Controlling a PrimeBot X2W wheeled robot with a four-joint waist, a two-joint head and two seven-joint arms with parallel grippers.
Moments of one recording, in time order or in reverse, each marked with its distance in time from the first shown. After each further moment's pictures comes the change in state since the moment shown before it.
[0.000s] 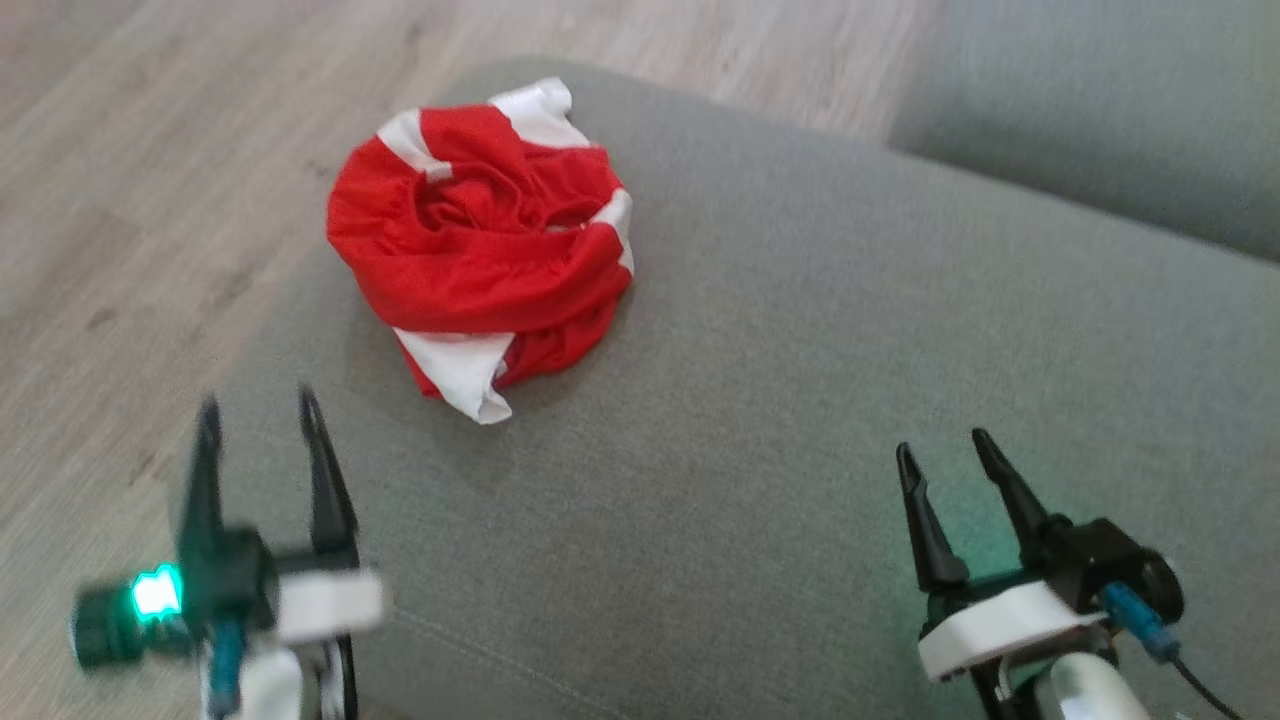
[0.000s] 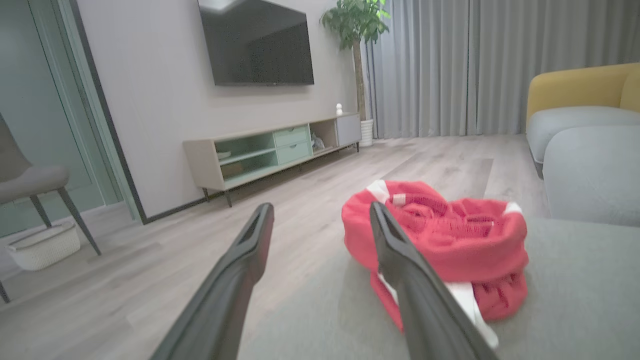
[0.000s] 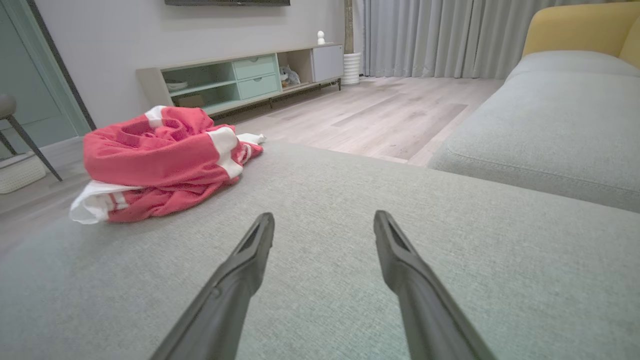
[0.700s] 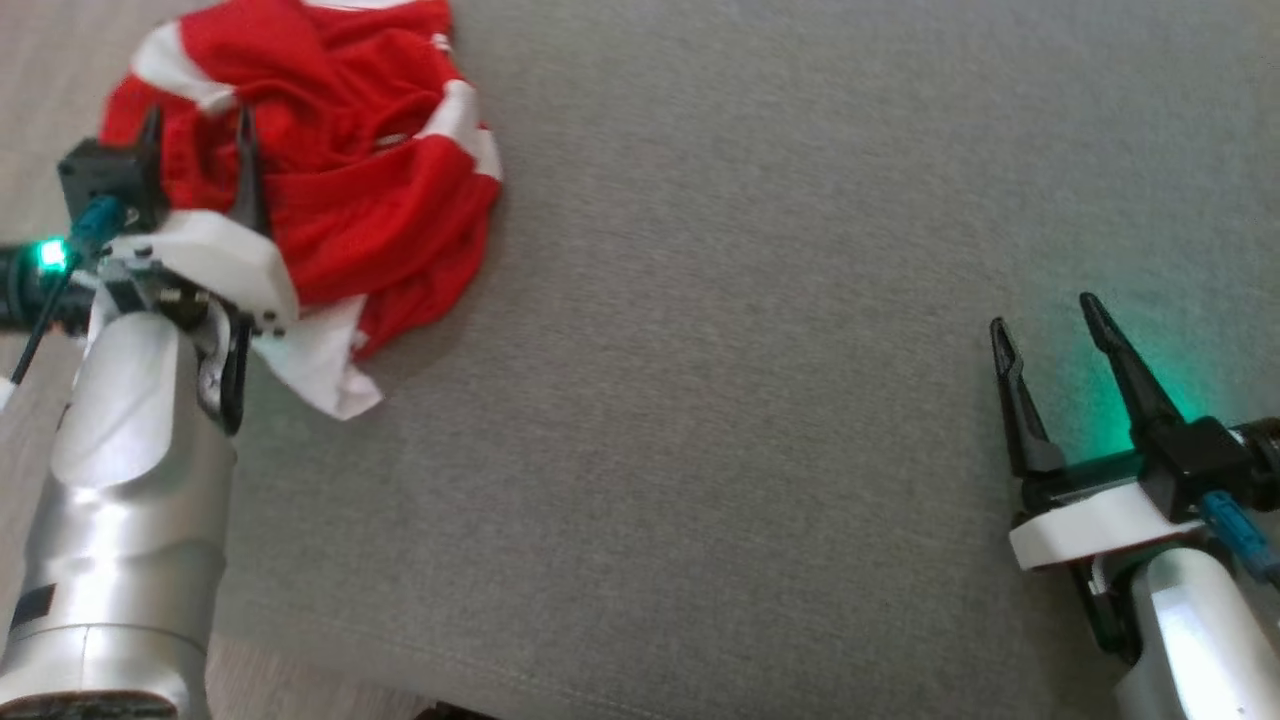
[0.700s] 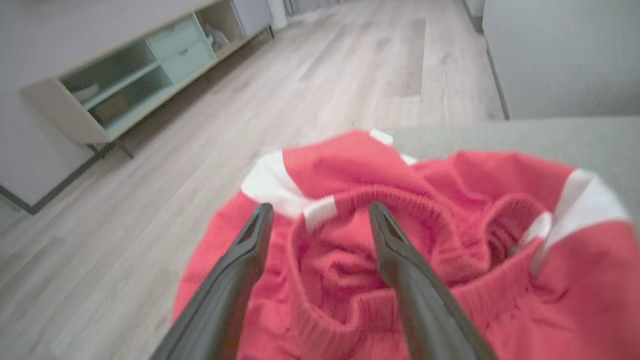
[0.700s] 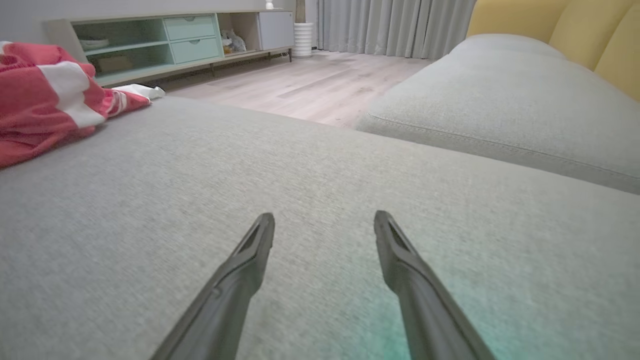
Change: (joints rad) left arm -0.751 0.128 -0.002 0.648 -0.073 -0.247 0.238; right arm -0.123 -0.131 -0.061 -0.099 -0.093 0.000 0.000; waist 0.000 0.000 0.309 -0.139
